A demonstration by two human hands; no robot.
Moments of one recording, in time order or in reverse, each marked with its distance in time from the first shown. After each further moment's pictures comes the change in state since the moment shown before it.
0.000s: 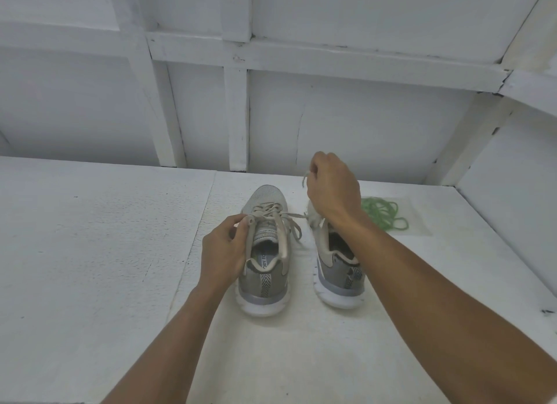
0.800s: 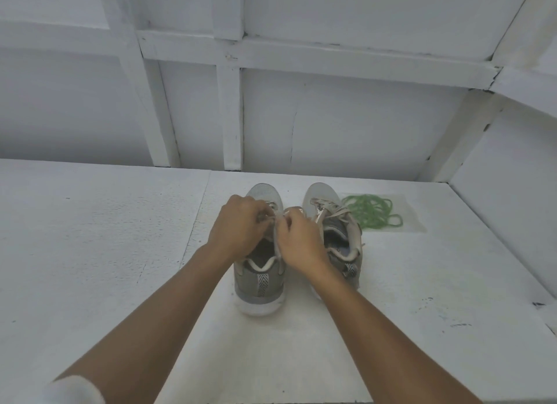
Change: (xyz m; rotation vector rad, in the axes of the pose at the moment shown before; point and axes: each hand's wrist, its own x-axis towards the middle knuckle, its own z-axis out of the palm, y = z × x) left_hand 0.031 0.040 0.008 0.561 -0.270 0.358; right_hand -0.077 -0.026 0.032 0.353 -0.272 0.212
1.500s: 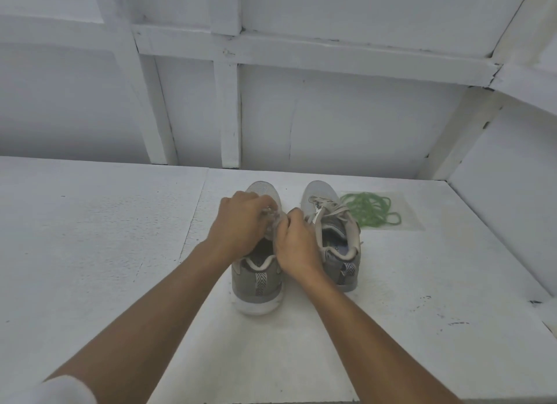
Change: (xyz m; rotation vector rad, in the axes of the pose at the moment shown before) left_hand 0.002 0.003 0.002 0.130 0.033 0.127; right_hand -0.006 0.003 0.012 0.072 0.071 0.062
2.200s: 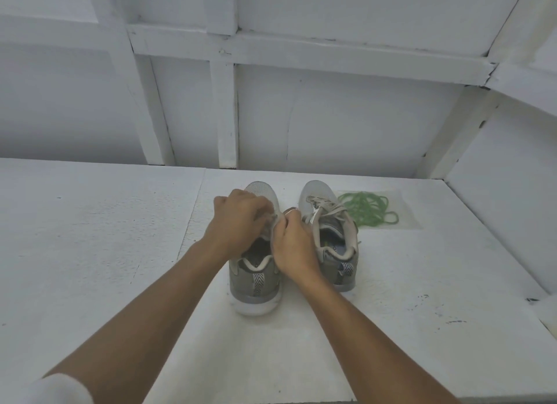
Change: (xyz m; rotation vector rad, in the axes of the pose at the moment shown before) left_hand 0.002 -0.002 -0.001 -0.031 -0.021 -0.024; right_hand 0.000 0.002 0.003 0.017 0.012 -0.007
